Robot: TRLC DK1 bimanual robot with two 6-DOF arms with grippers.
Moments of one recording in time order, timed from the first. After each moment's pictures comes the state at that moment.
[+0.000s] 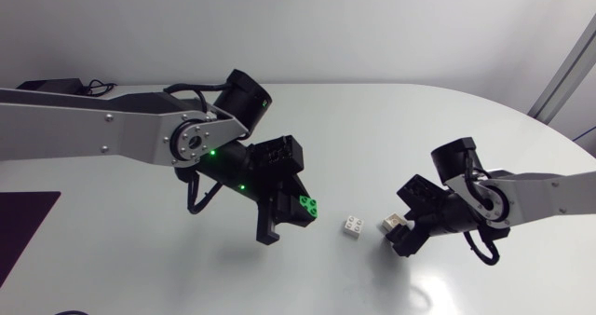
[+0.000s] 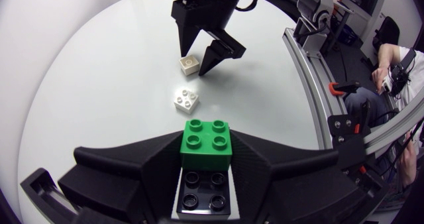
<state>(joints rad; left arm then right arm) -0.64 1.66 1.10 -0.45 0.54 0.76 0.17 1.52 0.59 -0.13 -0.15 -0.51</state>
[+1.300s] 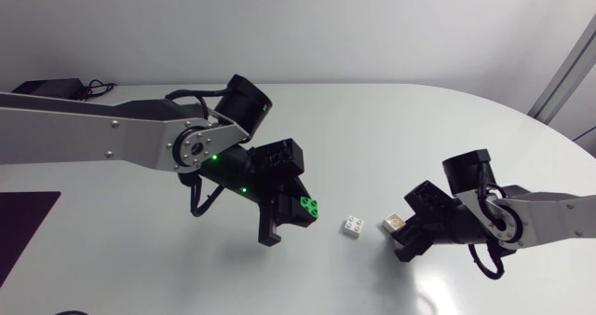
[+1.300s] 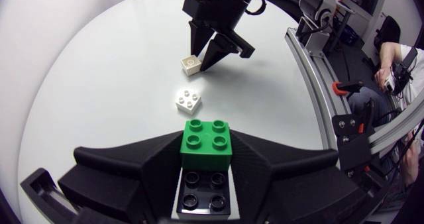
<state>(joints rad) -0.64 1.66 1.08 -0.40 0.54 0.75 0.15 1.46 0.49 -0.02 -0.18 -0.44</state>
